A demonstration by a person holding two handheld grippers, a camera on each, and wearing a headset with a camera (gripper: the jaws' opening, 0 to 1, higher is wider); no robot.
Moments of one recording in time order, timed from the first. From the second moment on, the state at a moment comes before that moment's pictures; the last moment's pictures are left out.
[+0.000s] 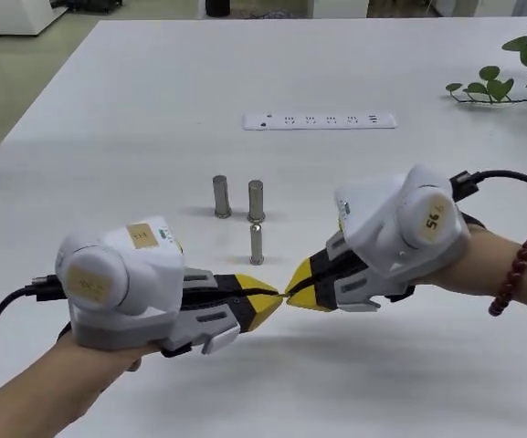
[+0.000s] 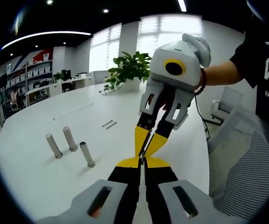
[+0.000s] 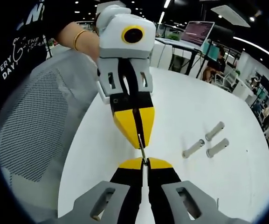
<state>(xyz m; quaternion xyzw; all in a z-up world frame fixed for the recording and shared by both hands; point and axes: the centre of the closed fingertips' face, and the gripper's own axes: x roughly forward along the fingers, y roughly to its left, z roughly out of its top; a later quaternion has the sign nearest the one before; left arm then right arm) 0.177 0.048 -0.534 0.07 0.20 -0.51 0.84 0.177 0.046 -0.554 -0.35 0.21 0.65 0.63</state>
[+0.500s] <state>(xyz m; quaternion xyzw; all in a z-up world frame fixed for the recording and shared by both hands) 0.184 0.045 -0.541 0.08 0.20 -0.49 0.84 0.183 0.039 -0.561 -0.40 0.22 0.64 0.62</state>
